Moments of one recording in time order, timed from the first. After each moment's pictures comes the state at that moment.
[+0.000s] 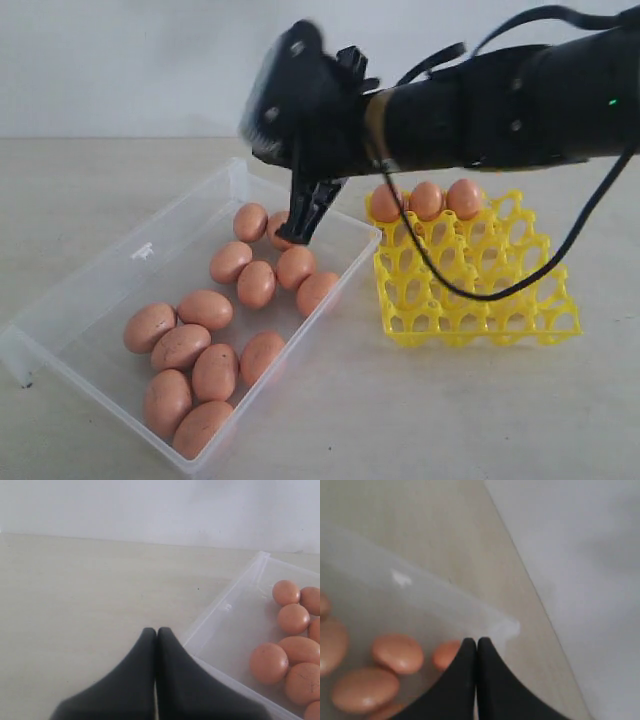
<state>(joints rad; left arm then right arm) 0.07 0.00 0.00 -0.04 0.31 -0.01 0.63 1.74 -1.12 -1.28 -0.23 0.50</state>
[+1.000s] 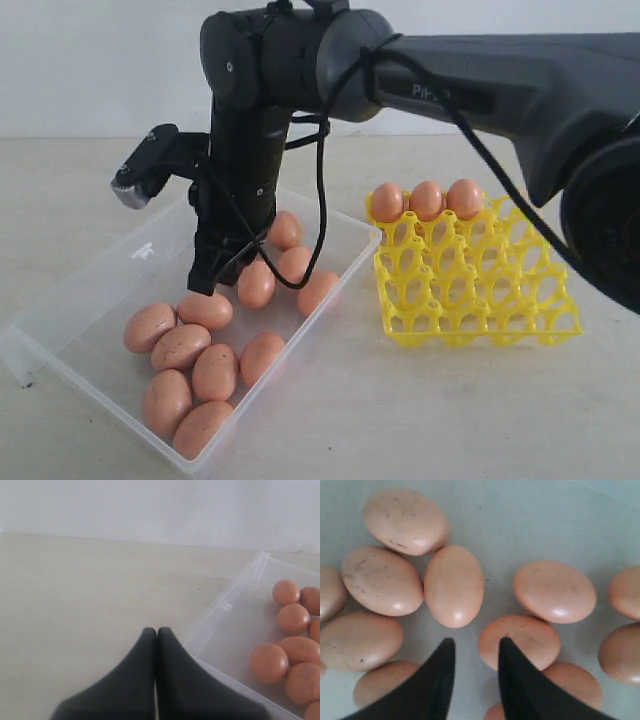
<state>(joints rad) 0.07 0.00 0.00 -0.04 0.31 -0.01 0.79 2.25 -1.97 0.14 1.12 -0.63</state>
